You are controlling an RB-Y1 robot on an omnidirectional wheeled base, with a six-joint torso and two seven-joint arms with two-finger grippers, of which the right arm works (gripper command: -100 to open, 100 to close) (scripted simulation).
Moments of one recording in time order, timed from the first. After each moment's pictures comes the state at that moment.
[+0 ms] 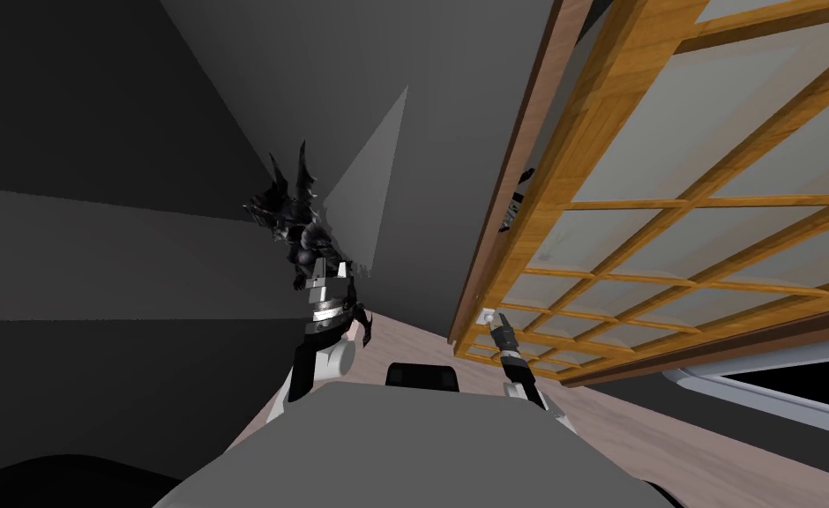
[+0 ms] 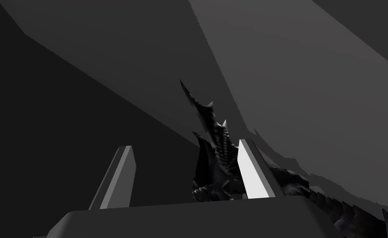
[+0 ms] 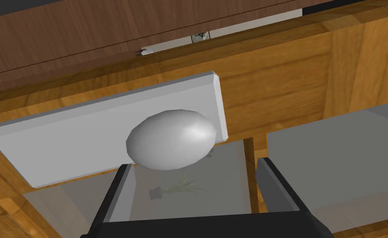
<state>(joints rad) 0.00 -0.27 -0.11 -0.57 -0.08 -1.01 -0.42</state>
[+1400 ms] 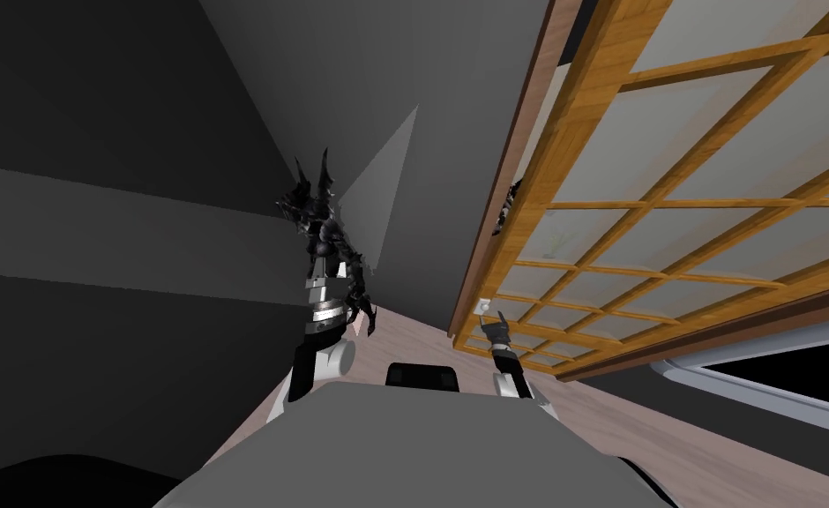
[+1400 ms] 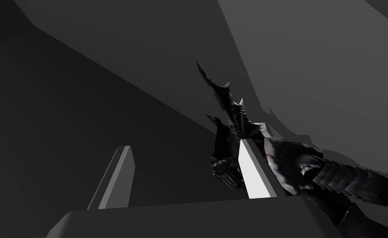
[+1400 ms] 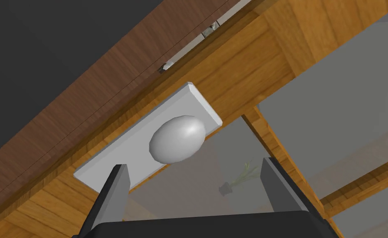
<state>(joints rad) -0.05 -0.24 -0.05 -0.56 -0.18 -0.97 -0.78</state>
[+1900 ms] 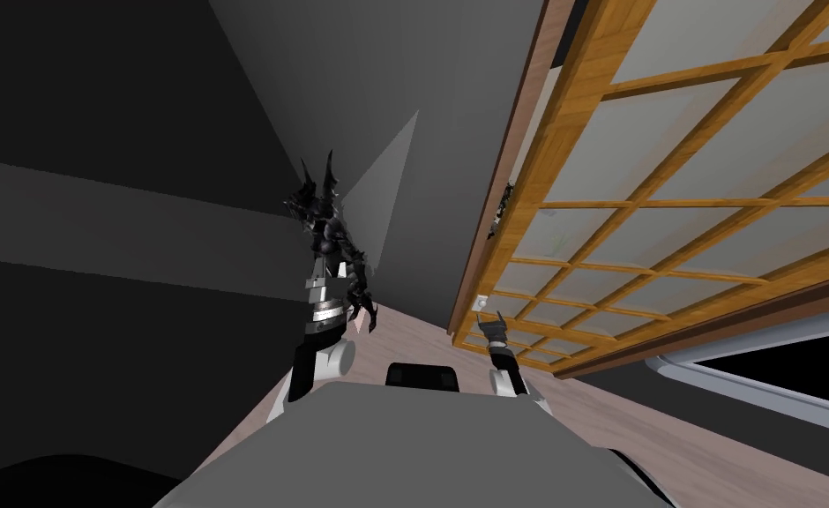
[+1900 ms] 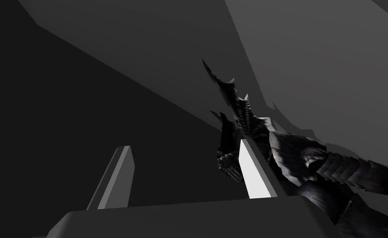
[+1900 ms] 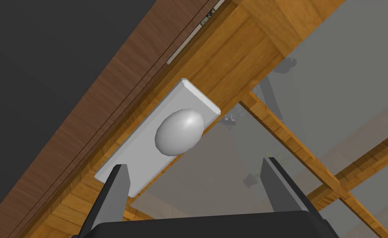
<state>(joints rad) -0.06 -0.23 -0.03 -0.56 -0.22 -0.95 -0.90</state>
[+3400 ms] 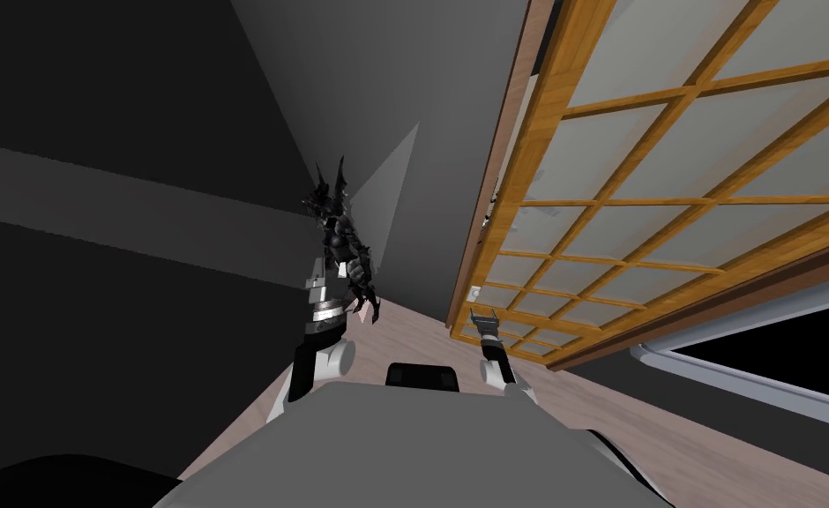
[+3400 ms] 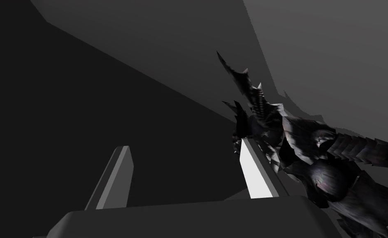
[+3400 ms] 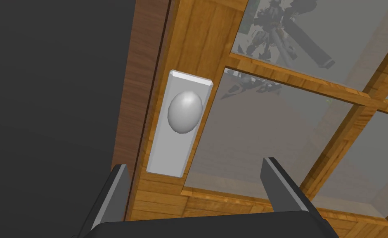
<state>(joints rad) -0.11 -0.20 0.04 -0.56 -0.34 -0.90 -1.27</state>
